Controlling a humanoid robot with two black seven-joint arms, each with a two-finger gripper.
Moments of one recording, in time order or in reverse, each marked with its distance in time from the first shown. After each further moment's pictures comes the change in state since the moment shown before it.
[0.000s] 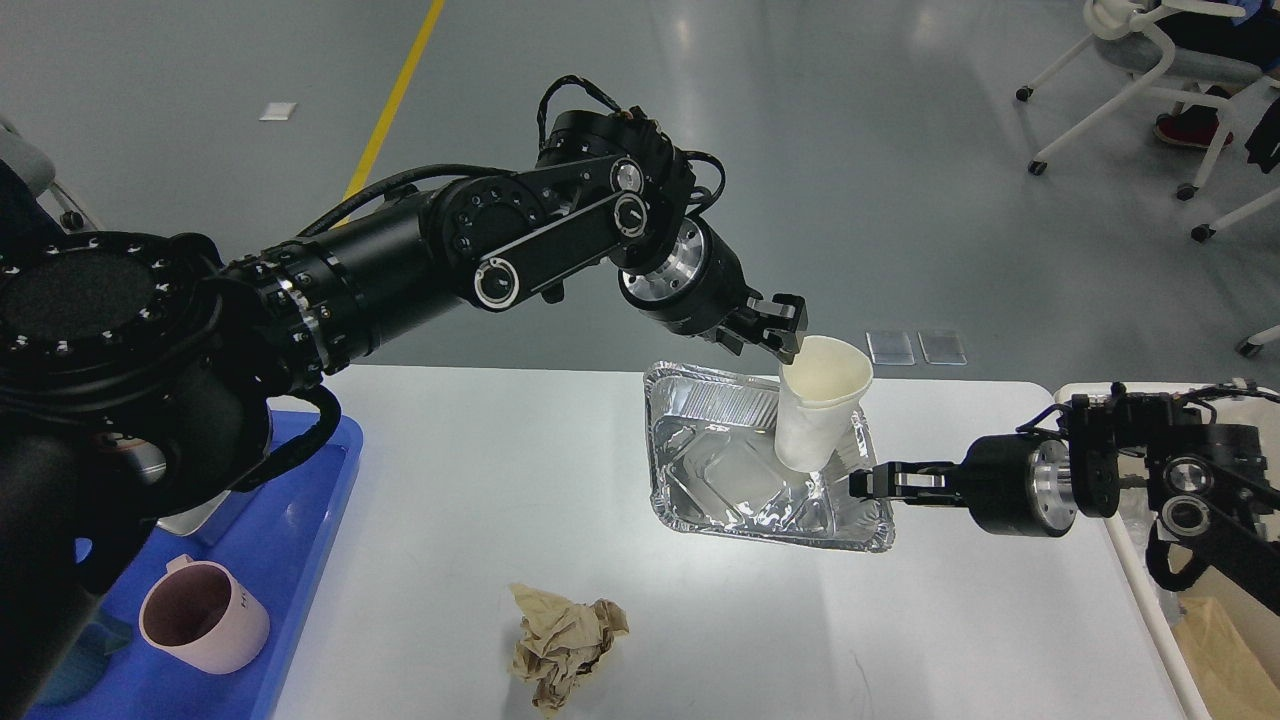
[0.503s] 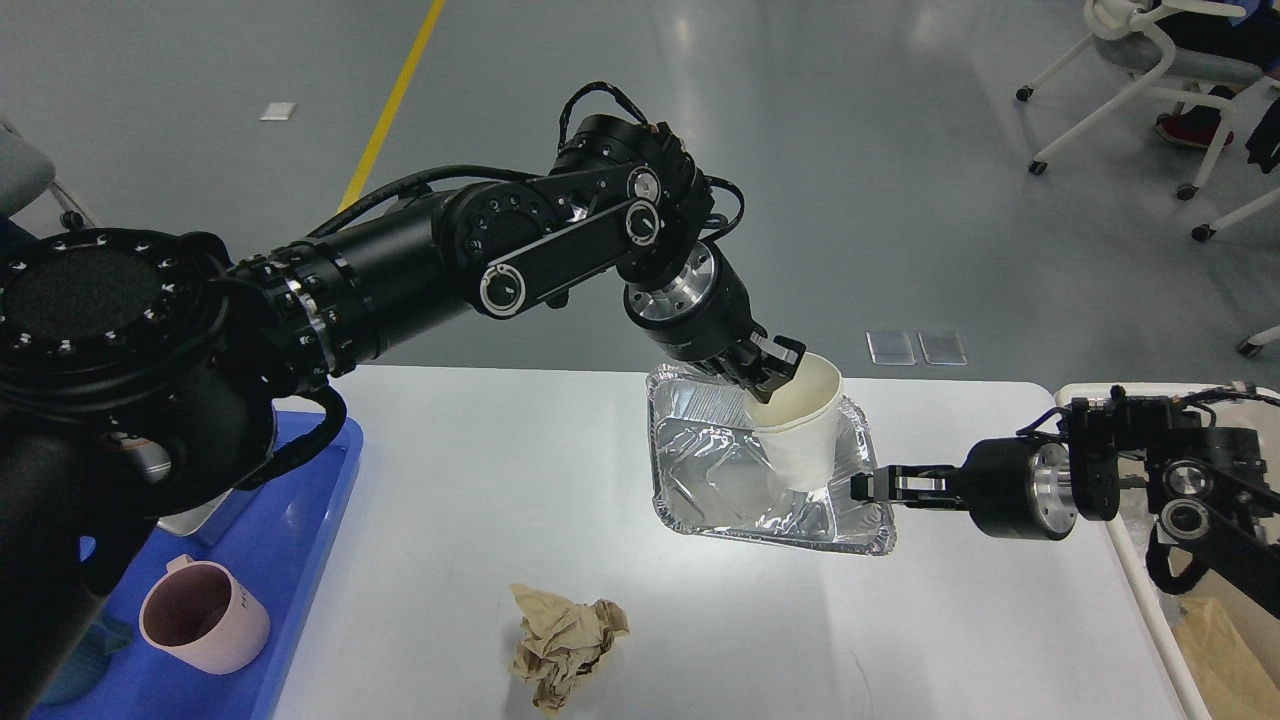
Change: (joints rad) left arm -0.005 -0.014 0.019 -0.029 0.044 -0.104 -0.007; right arm -0.006 0.004 0.000 -0.003 -0.006 -0.001 -0.002
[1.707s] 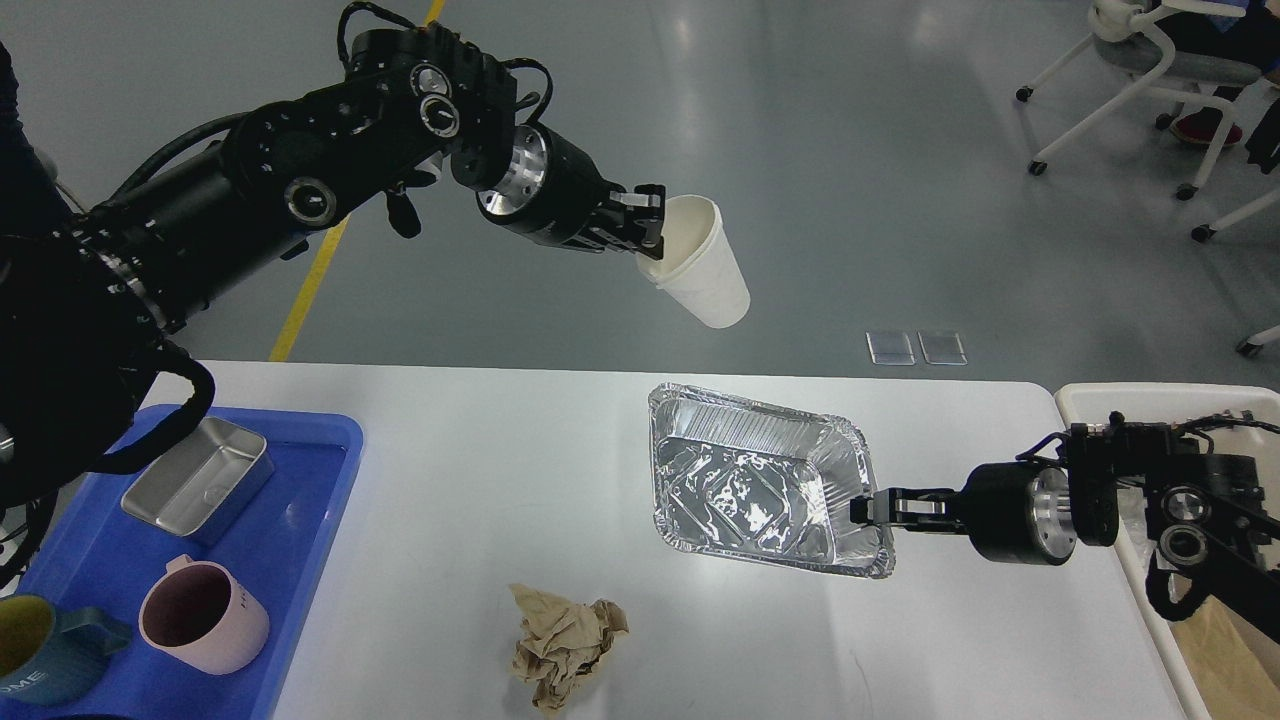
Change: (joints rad) left arm 0.036 0.232 -0.181 -0.003 0.010 0.105 0.000; right arm -0.047 -0.005 -0.007 0.012 0.004 -0.017 0.006
